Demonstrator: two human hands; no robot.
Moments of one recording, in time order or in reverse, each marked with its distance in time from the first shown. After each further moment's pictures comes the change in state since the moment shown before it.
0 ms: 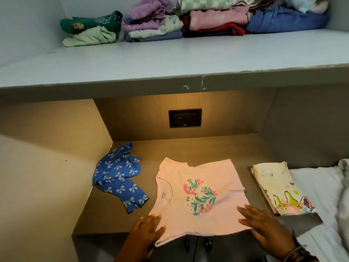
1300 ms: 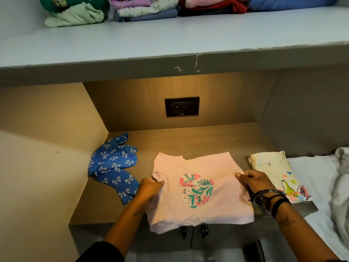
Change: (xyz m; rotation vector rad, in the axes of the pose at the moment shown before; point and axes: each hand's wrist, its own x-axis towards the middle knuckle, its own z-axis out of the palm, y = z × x) left_hand 0.101 0.007 -0.053 -1.095 0.098 -1.126; right_hand 0.083 -0.018 -0.051 0.841 0.206 0.859
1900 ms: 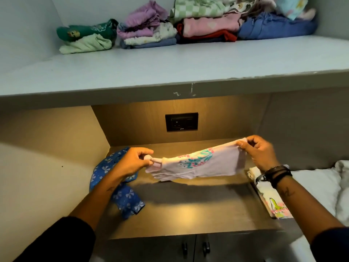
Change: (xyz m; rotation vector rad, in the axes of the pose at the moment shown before) left_hand 0.002 0.088 -0.103 0.106 -0.098 0.754; right_hand 0.028 -0.104 -0.034 0.103 0.188 -0.543
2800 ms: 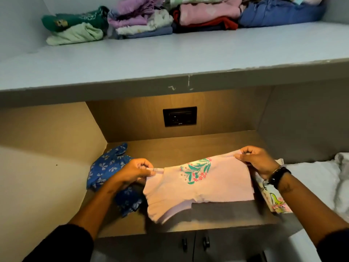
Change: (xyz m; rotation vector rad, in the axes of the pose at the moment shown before) left_hand 0.001 -0.049 0.020 -0.219 -0.250 -0.224; right_hand 0.004 0.055 -0.004 0.080 -0.287 0.404
